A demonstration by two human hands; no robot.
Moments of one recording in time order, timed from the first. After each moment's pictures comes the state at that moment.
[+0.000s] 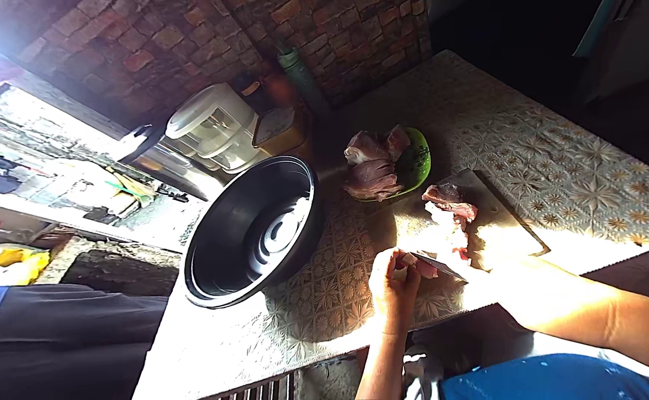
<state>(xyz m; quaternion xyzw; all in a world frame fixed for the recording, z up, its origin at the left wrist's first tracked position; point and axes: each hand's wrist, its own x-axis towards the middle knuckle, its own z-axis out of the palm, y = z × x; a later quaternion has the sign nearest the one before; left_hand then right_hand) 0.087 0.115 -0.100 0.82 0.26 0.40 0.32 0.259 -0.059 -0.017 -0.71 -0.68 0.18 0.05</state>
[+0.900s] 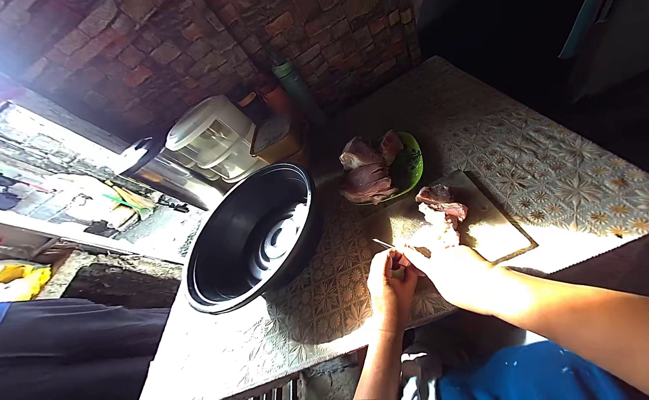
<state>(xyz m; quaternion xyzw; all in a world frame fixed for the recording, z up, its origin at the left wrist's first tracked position) 0.089 0.114 -0.100 0.83 0.27 0.40 0.27 0.222 0.008 -0.001 -0.73 -0.62 0.27 0.03</state>
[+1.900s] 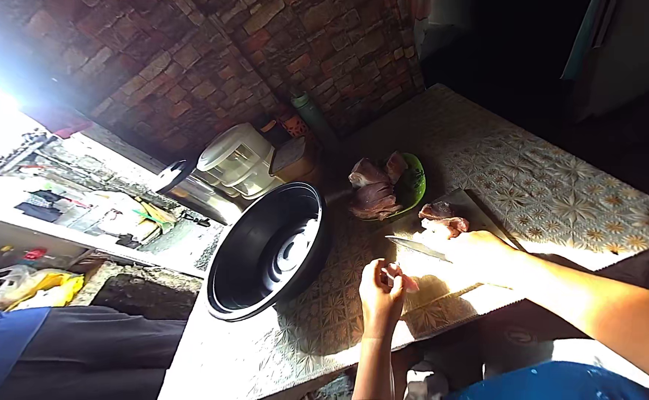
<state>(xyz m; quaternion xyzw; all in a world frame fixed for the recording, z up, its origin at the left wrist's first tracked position) 0.079 0.119 -0.054 0.82 0.40 0.26 0.31 0.273 0.001 0.002 -0.78 -0.57 0.26 0.01</state>
